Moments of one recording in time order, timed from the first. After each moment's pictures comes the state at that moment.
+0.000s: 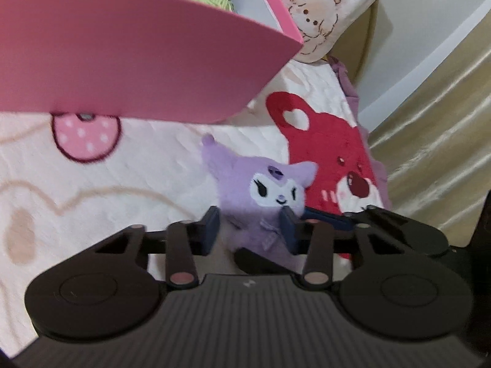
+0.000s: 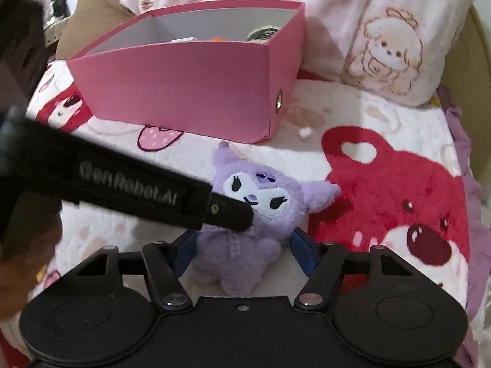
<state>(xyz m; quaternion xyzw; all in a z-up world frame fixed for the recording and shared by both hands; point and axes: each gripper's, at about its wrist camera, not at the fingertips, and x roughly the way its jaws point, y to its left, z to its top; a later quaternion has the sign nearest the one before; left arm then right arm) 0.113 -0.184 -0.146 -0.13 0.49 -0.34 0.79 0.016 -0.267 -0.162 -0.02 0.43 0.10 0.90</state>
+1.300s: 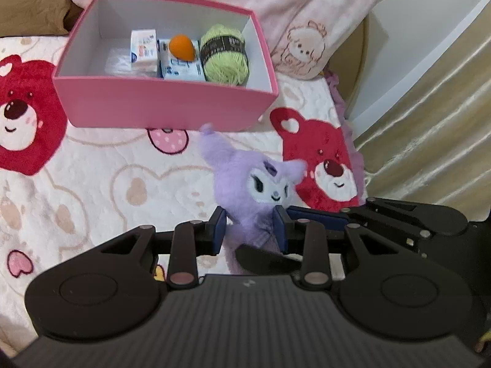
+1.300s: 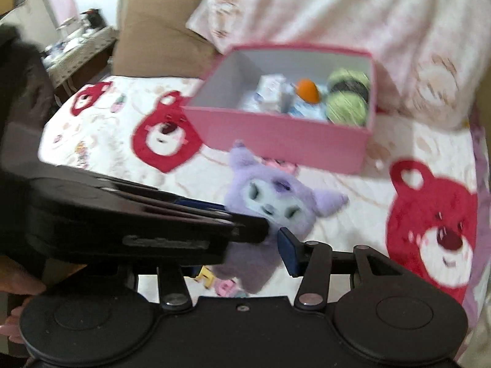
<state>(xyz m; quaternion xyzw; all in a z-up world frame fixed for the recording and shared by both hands) 0.058 -0.094 -0.011 -0.09 0.51 -0.30 0.80 -0.028 -0.184 -0.022 0.03 0.45 0.18 0.87</state>
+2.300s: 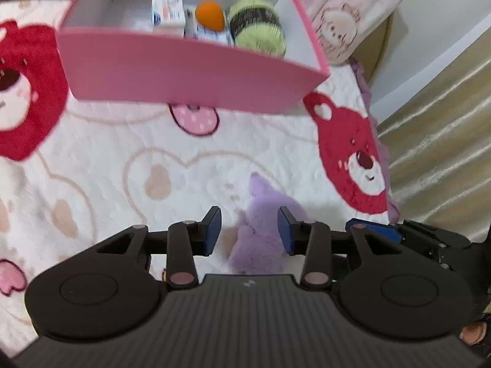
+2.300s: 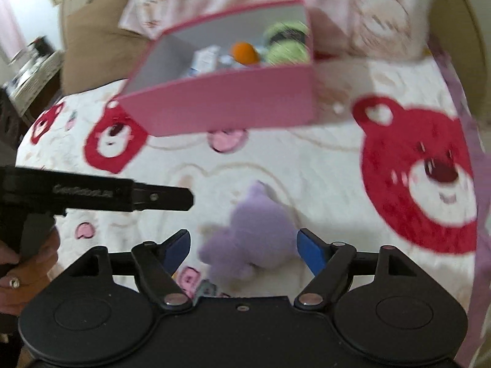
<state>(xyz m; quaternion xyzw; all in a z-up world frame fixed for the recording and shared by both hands) 0.094 -0.080 -0.081 -0.10 0.54 -0.30 0.78 -0.024 -0.229 -0.098 0.13 0.49 0.08 0.86</state>
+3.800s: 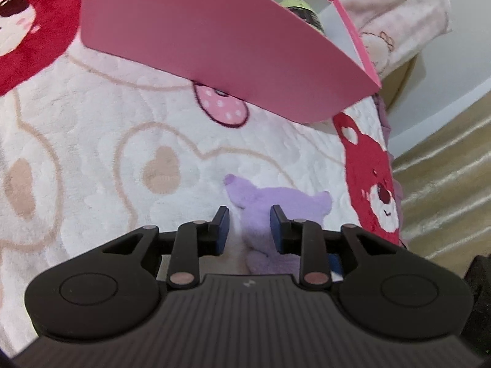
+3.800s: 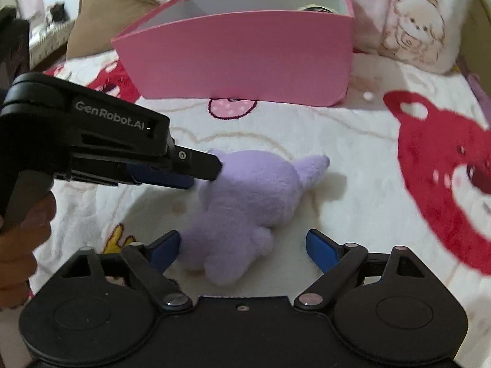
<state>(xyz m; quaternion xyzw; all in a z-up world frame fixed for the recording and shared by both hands) 0.102 -0.074 -0.156 -0.20 0.51 -0.28 0.79 -0.025 -0.191 -0.168 0.04 0.44 0.10 0.89</state>
